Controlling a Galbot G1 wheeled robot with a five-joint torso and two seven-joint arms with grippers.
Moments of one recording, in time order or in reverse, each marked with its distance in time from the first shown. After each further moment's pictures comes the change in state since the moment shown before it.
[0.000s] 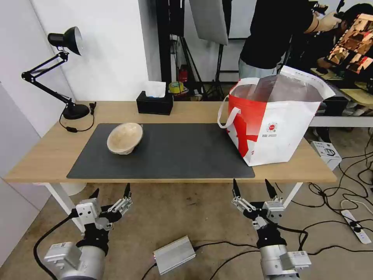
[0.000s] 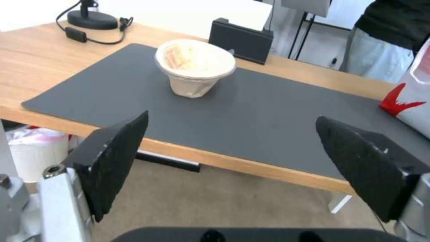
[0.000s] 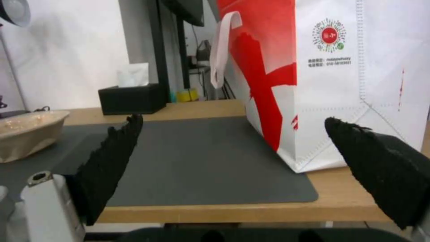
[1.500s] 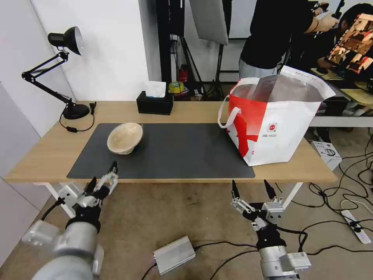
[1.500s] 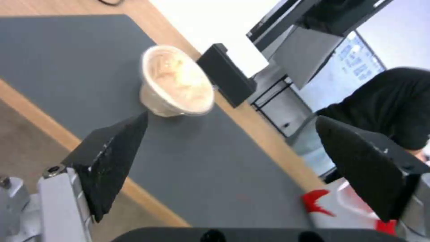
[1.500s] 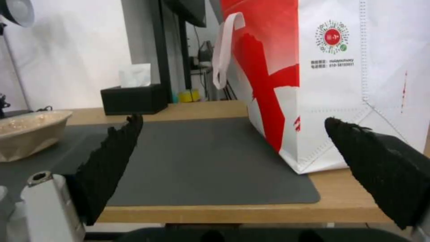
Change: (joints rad) left arm -0.281 0.083 -0.065 0.000 -0.728 -0.065 -0.256; right arm -0.001 -0.001 -0.002 0.001 -0.006 0.003 -0.003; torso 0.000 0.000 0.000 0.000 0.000
